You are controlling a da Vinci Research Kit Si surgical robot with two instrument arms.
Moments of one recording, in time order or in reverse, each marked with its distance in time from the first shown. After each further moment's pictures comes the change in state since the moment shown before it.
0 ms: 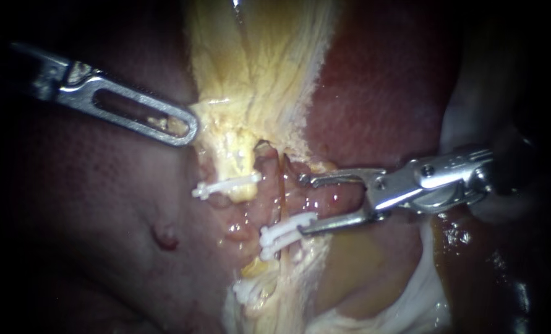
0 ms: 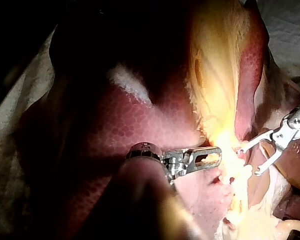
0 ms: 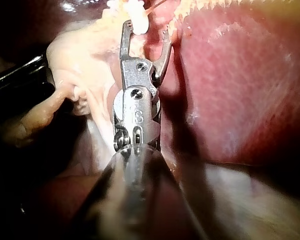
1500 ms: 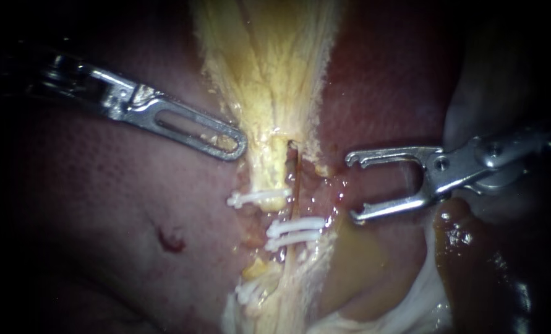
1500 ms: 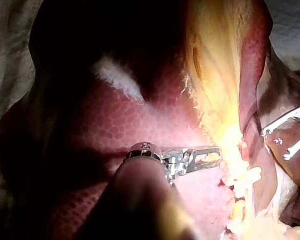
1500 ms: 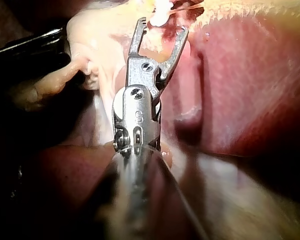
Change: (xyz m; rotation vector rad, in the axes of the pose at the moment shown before) right arm 0.003 0.000 -0.006 -0.018 0.018 -0.053; left arm 0.001 0.005 0.009 -0.017 0.035 0.030
